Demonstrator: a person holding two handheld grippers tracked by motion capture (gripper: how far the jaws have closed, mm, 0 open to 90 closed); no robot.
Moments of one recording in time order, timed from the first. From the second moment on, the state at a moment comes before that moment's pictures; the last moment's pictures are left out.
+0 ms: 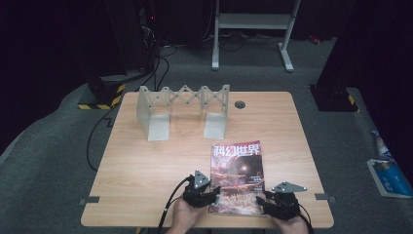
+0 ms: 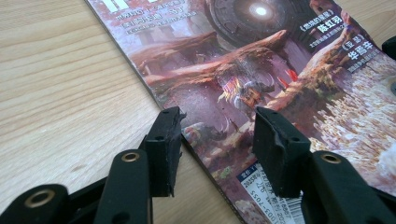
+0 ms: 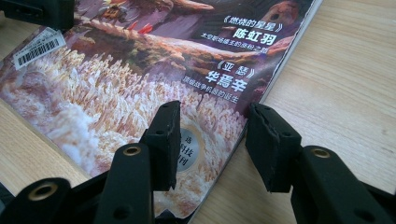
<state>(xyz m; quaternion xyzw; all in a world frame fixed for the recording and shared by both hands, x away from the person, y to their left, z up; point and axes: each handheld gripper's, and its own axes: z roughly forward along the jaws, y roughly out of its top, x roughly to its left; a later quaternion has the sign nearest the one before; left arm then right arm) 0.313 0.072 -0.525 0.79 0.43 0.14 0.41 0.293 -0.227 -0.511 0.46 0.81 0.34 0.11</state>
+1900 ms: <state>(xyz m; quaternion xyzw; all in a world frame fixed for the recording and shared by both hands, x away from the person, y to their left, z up) 0.330 0.130 -0.529 0.75 0.48 0.16 0.42 0.307 -0.176 -0.513 0.42 0.81 0.39 0.11</state>
